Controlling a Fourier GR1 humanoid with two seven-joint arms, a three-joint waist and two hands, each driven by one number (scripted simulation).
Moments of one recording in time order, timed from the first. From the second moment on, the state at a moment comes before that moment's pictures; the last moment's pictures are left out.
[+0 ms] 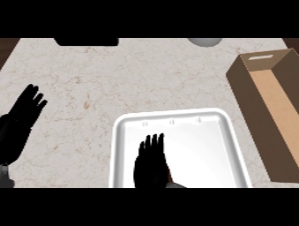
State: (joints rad) left arm -0.02 0.39 0.01 -1.63 0.38 0.08 0.20; right arm -0.49 -0.01 1.07 -1.31 0.91 0.60 0.99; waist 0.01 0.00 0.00
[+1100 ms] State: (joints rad) left arm -0.01 0.34 0.10 -1.63 0.33 0.02 0.22; right arm -0.53 -0.03 0.72 -1.24 0.94 0.38 0.91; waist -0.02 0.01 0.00
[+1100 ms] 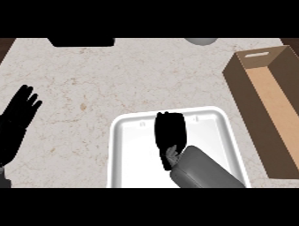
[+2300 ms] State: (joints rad) left arm 0.01 0.33 0.12 -1.63 0.32 -0.02 0.22; right arm -0.91 -0.11 0.29 -1.33 1.16 0.14 1.07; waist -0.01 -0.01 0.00
